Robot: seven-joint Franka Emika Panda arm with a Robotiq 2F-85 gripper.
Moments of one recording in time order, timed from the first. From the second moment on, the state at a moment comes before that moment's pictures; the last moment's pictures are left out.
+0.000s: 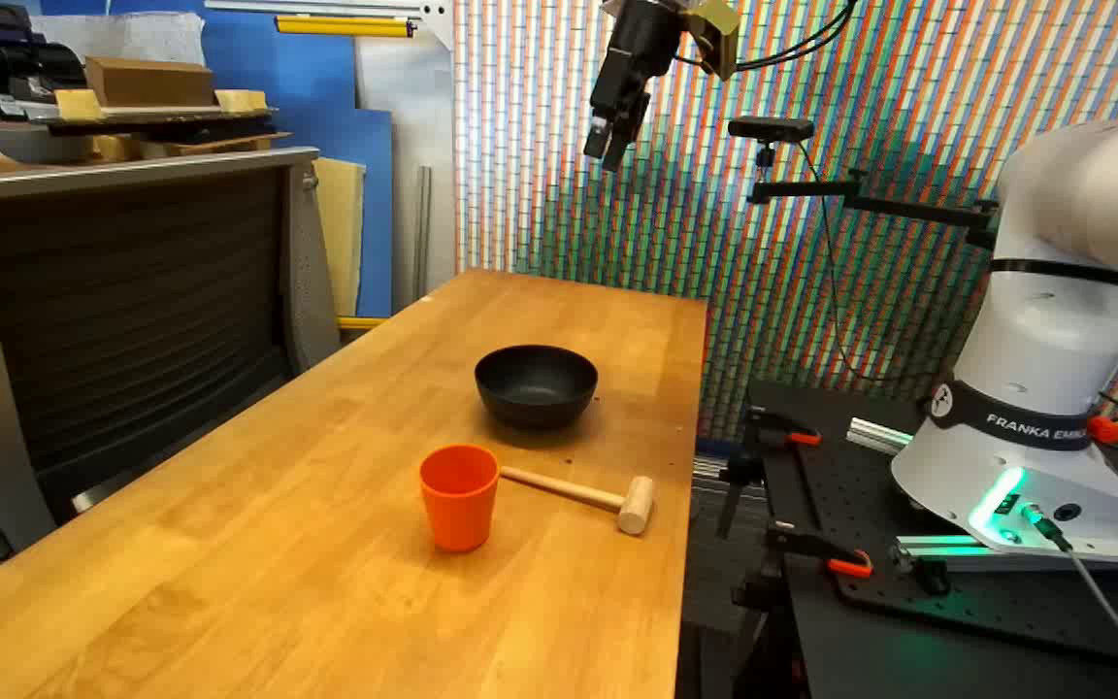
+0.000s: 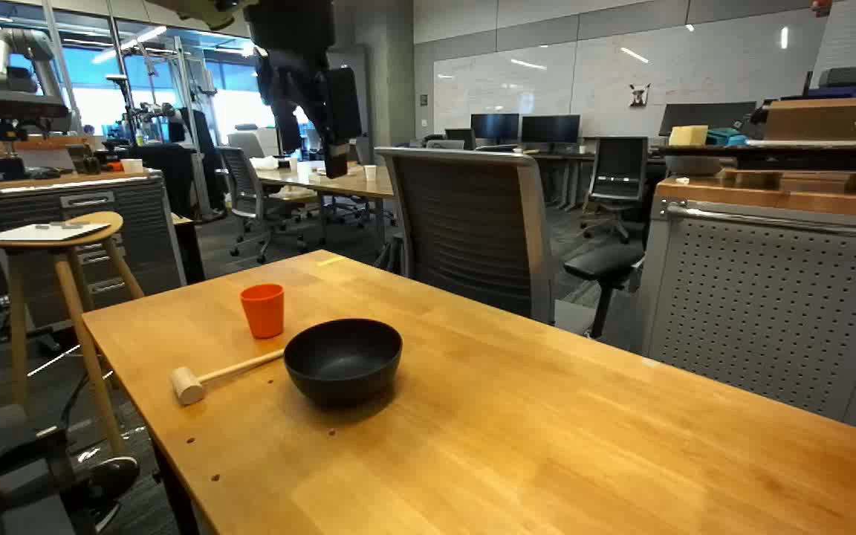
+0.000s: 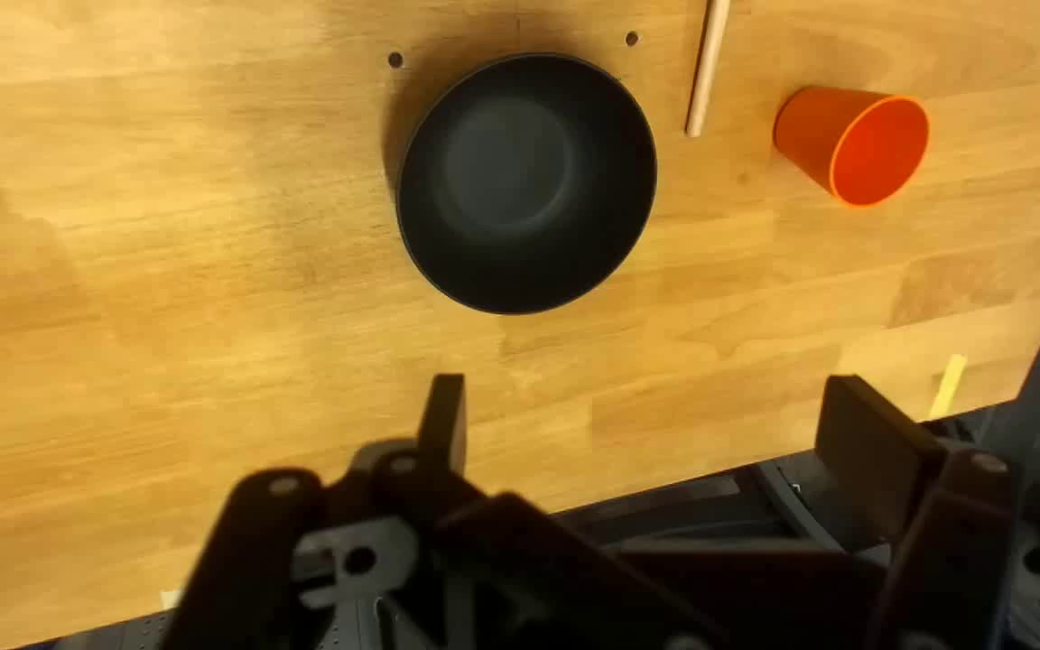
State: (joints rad) arm 0.00 -0.37 -0.27 -2.40 0.22 2.20 -0.29
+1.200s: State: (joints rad) arm 0.06 -0.02 0.15 -2.30 -0.30 2.36 0.20
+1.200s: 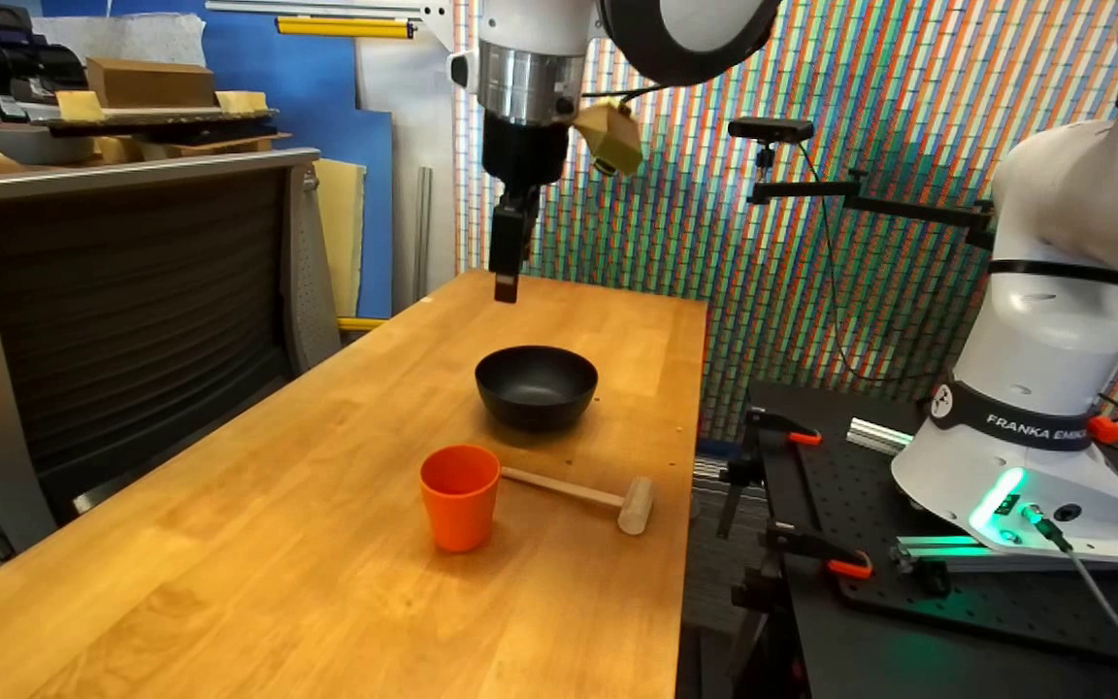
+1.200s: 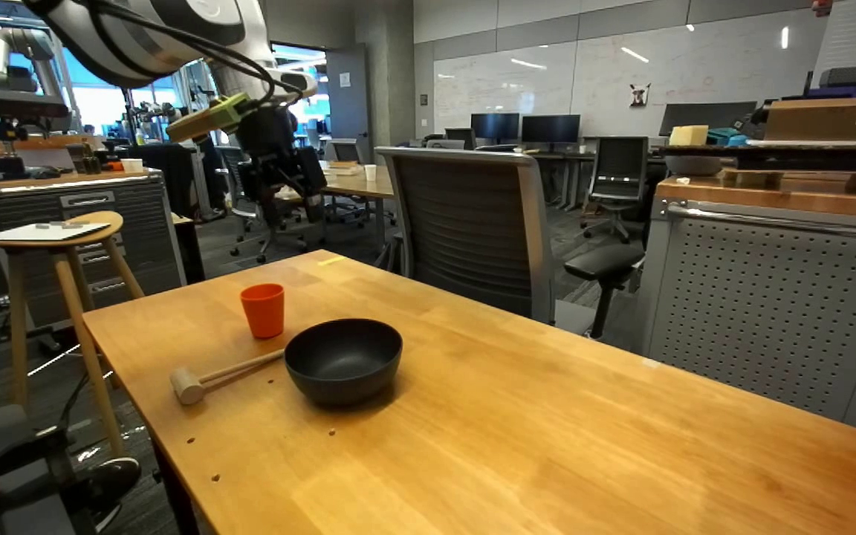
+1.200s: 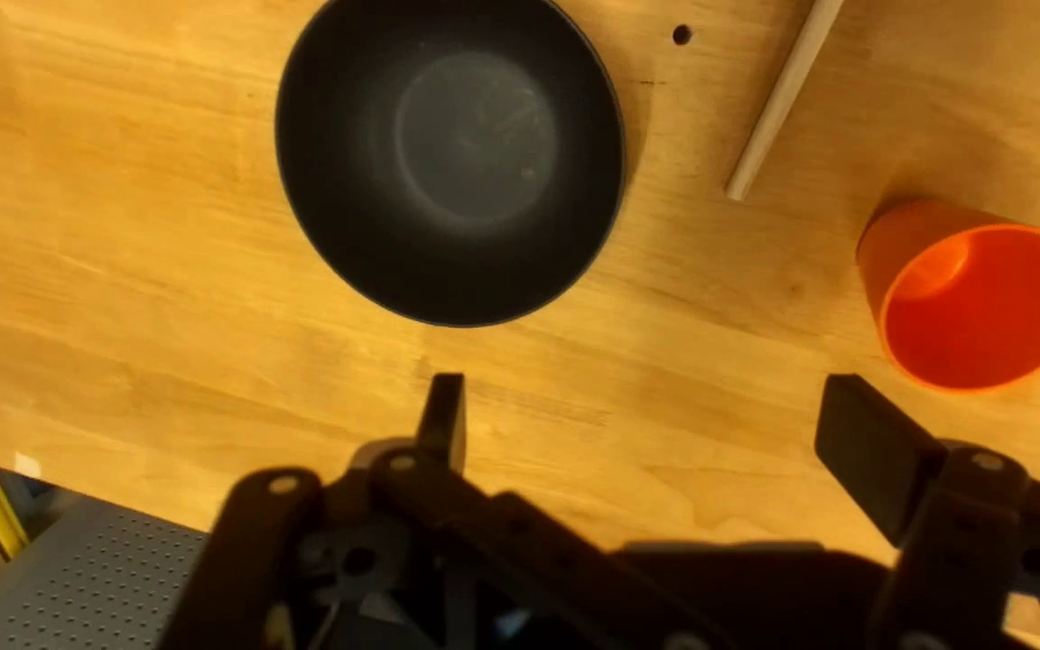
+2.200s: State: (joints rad) arm 0.21 0.37 0.15 -2.07 -0.29 2.27 0.23
